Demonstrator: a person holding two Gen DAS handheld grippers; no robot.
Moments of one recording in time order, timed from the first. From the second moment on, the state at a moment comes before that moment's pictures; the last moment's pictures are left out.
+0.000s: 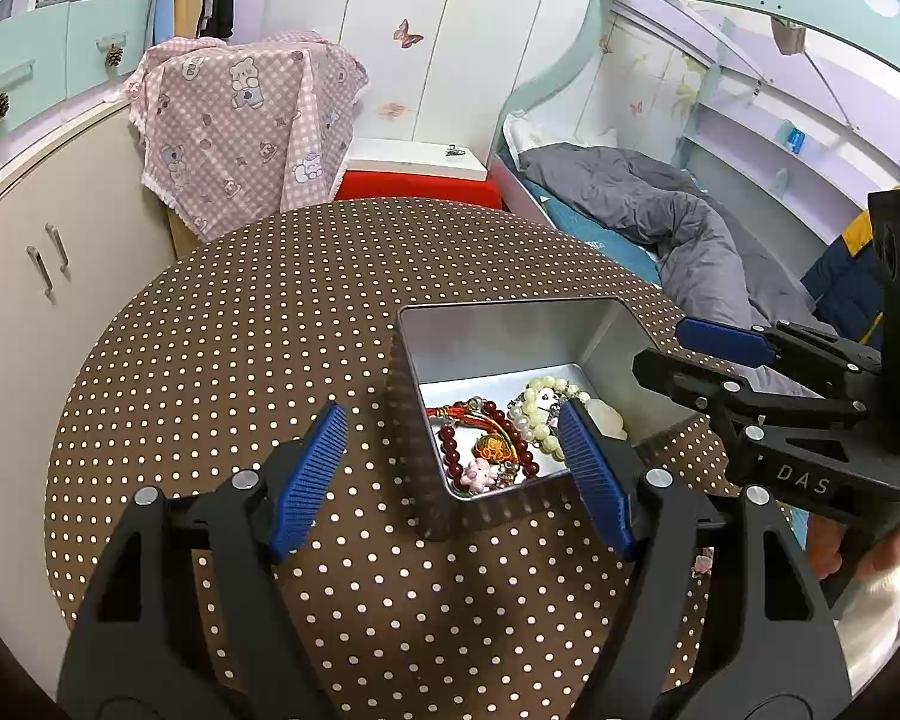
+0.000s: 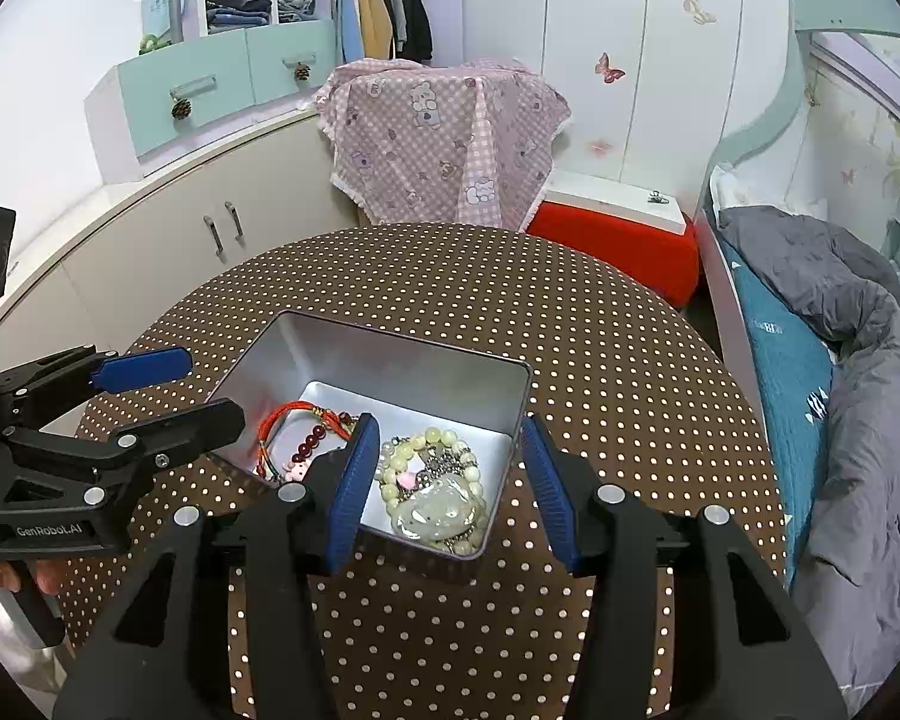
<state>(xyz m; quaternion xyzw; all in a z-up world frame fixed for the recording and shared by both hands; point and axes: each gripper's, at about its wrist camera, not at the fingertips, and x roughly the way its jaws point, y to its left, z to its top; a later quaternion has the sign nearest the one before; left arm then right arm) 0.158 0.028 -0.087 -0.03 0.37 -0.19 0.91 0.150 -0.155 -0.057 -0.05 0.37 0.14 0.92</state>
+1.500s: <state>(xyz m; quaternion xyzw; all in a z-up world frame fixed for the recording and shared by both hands) 0.034 -0.033 -0.139 0.03 0.41 -0.27 0.87 0.028 -0.230 -0.110 0.05 0.40 0.03 0.92</state>
